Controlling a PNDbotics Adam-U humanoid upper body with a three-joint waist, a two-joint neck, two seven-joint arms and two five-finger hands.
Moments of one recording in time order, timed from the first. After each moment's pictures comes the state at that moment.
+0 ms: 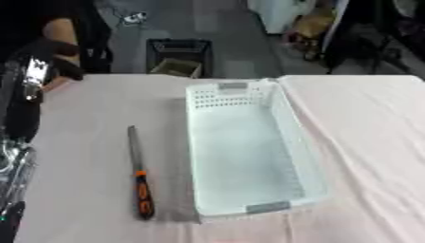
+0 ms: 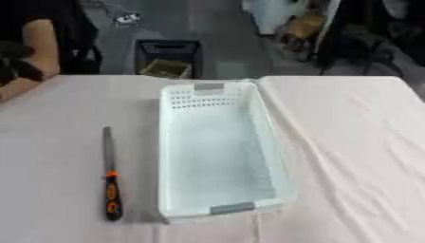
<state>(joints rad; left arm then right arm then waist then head) -0.16 0.46 0.07 -1.88 0.03 -0.10 0.12 -0.25 -0.40 -0.18 -1.97 0.36 -0.05 -0.36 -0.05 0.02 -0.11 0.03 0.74</state>
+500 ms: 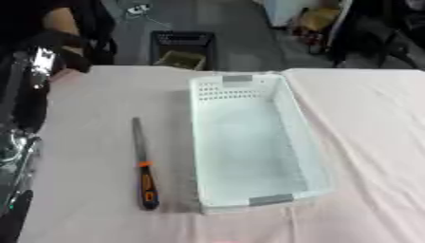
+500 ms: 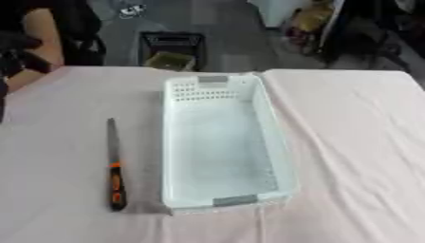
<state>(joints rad) -0.15 0.45 0.06 -1.88 0.02 -0.09 0.11 -0.24 -0.39 -0.17 -1.96 0.36 -0.05 -0.35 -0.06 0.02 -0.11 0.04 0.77</state>
